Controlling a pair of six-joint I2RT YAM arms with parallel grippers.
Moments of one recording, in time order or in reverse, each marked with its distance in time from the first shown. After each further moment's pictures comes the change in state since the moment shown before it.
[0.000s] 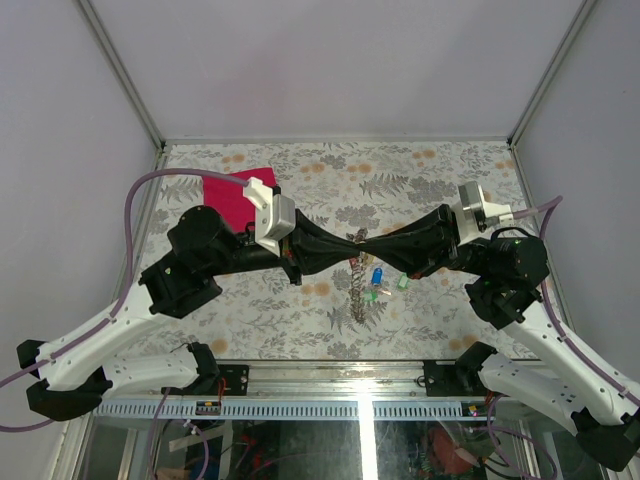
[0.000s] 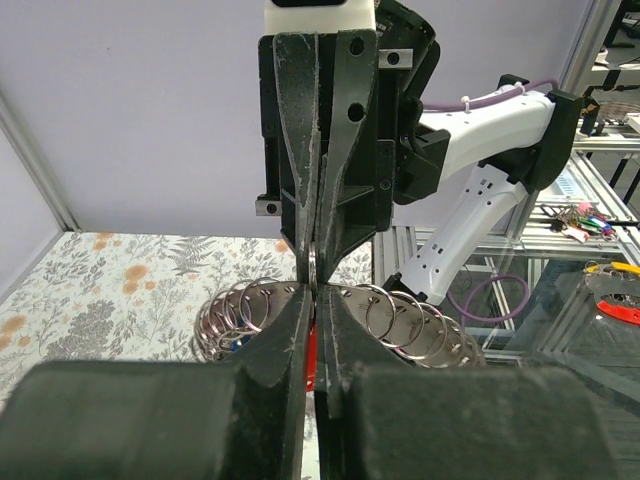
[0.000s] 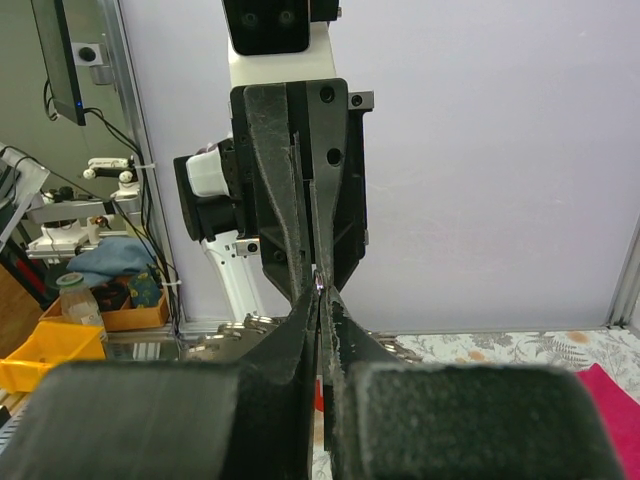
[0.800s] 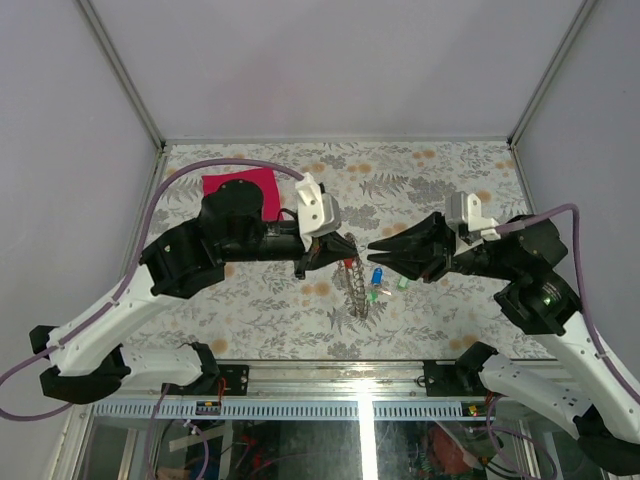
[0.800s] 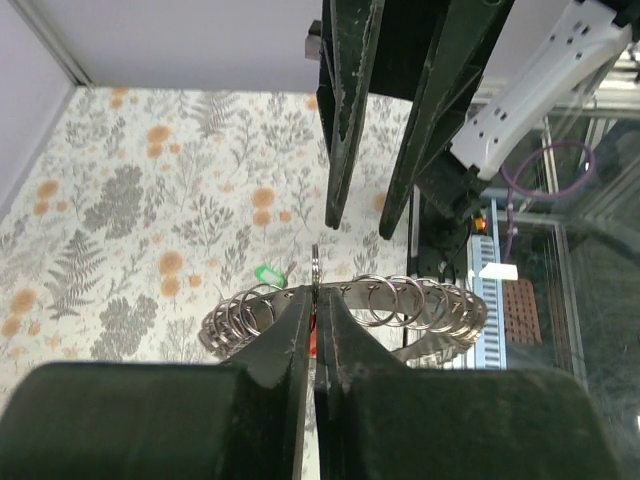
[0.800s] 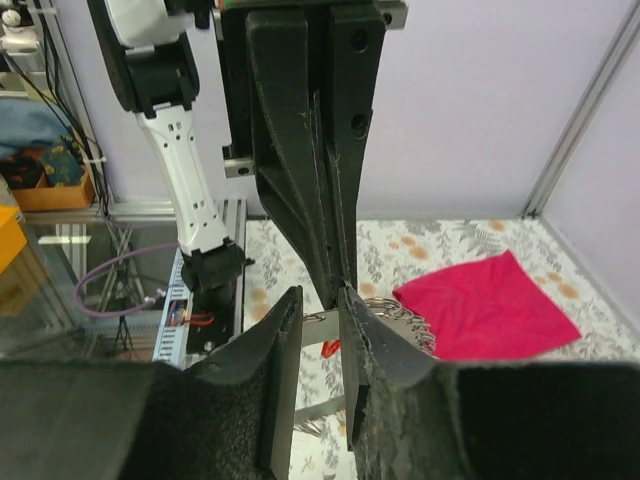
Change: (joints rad) left arm 0.000 0.153 0.289 -0.516 -0.058 0.203; right arm 0.000 -0.031 0.231 -0.680 -0.001 -0.439
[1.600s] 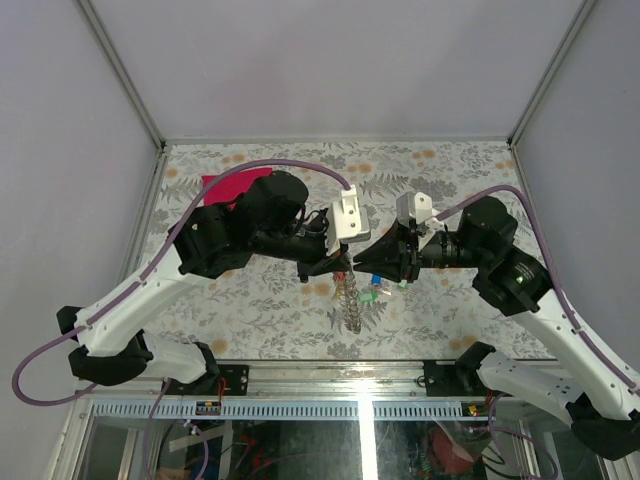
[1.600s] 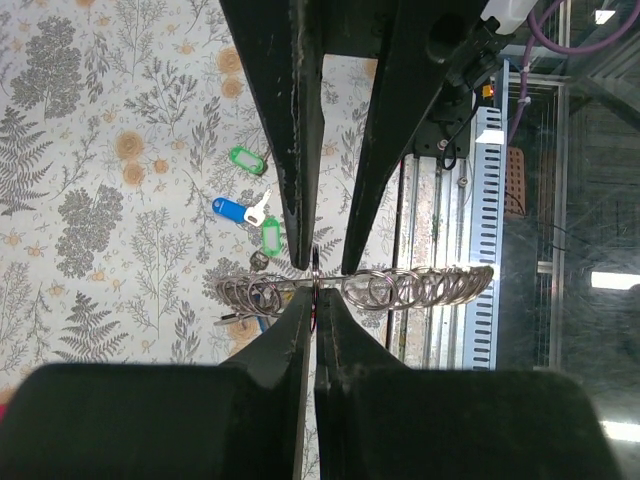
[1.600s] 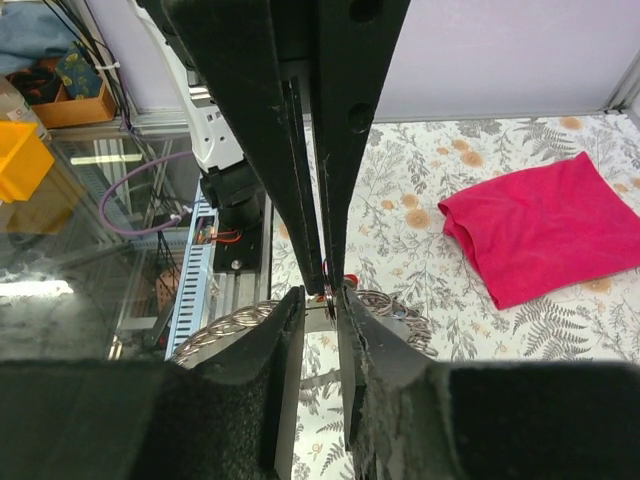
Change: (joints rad) left arm -0.001 0.200 0.237 -0.439 -0.021 0.121; right arm 0.000 0.114 0.016 -0.234 -0.072 -0.136
